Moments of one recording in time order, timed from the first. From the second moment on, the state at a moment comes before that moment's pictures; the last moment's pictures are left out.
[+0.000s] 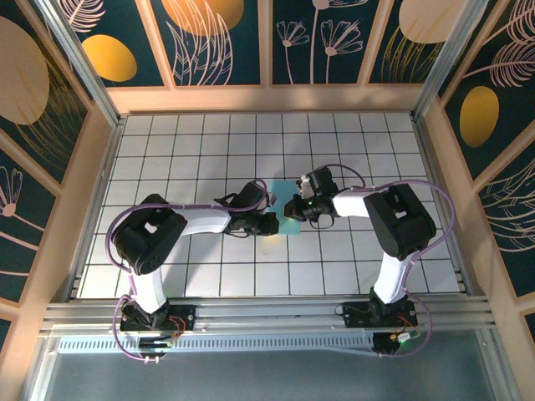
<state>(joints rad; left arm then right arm) -0.76 1.84 0.94 -0.08 0.36 -0.66 0.48 1.84 0.86 -0.02 -0.58 0.62</state>
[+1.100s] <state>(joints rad) -0.76 1.83 0.94 -0.08 0.30 -0.66 0.48 1.84 0.86 -0.02 -0.58 0.62</state>
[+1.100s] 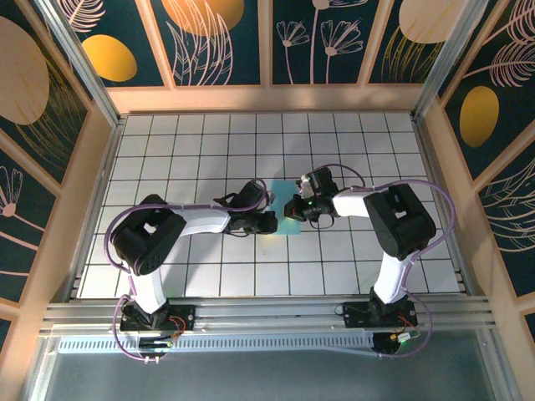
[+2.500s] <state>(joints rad) -0.76 1.85 0.93 -0.07 0.30 -0.66 0.56 1.80 0.88 -0.04 -0.56 0.64</state>
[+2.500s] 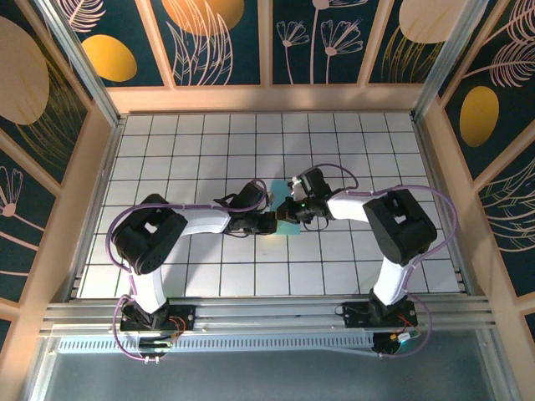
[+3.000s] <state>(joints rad) -0.76 1.84 0.93 -0.07 0.29 -0.66 0.54 1.83 0.88 -0.05 -0.53 0.61</state>
